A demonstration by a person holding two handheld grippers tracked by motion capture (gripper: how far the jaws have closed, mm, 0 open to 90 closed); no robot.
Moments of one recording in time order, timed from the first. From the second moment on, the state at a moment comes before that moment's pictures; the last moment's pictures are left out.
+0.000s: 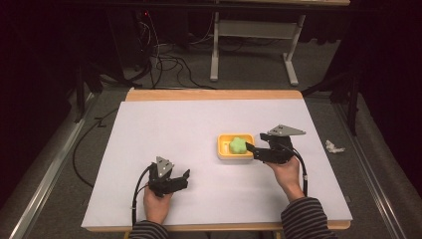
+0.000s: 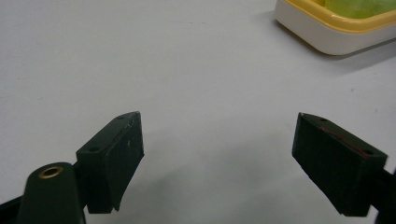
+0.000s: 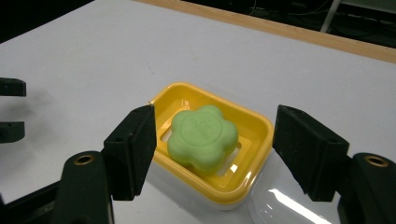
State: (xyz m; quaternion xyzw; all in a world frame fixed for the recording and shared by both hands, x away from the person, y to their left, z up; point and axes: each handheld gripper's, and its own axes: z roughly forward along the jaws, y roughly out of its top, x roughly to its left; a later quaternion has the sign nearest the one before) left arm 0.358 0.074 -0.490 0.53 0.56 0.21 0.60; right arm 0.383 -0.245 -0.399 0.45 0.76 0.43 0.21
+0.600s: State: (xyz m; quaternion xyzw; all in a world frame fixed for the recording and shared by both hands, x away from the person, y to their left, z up) left arm 0.357 0.074 -0.490 0.53 0.55 0.21 0.60; right arm 0.372 -0.260 -0.399 0.46 0.74 0.43 0.22
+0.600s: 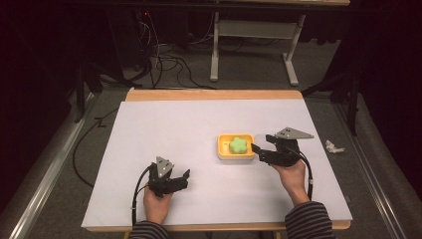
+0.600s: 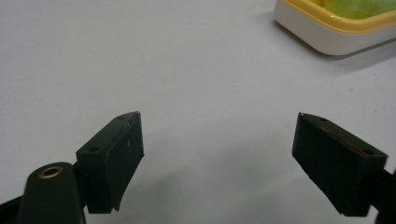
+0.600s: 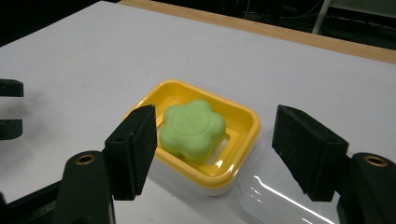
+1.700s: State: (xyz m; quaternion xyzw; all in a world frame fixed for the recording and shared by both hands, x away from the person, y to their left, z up) left arm 0.357 0.074 -0.490 0.54 0.55 0.22 0.60; right arm 0.342 -0.293 -0.409 0.48 0.72 0.44 0.23
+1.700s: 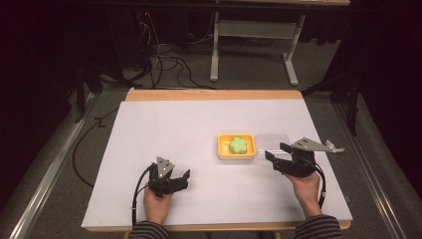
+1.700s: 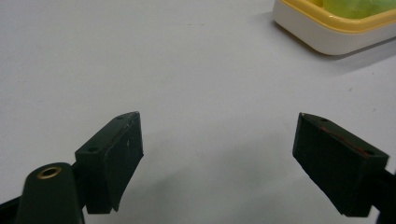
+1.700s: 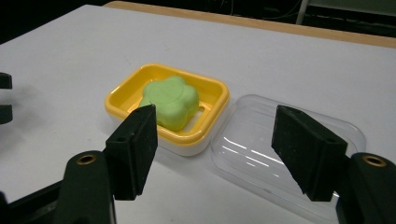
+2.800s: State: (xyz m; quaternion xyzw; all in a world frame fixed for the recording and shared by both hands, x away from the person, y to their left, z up) left arm 0.357 0.073 -0.490 0.54 0.55 0.22 0.60; right arm 0.315 -0.300 -0.440 0.50 0.72 0.43 0.22
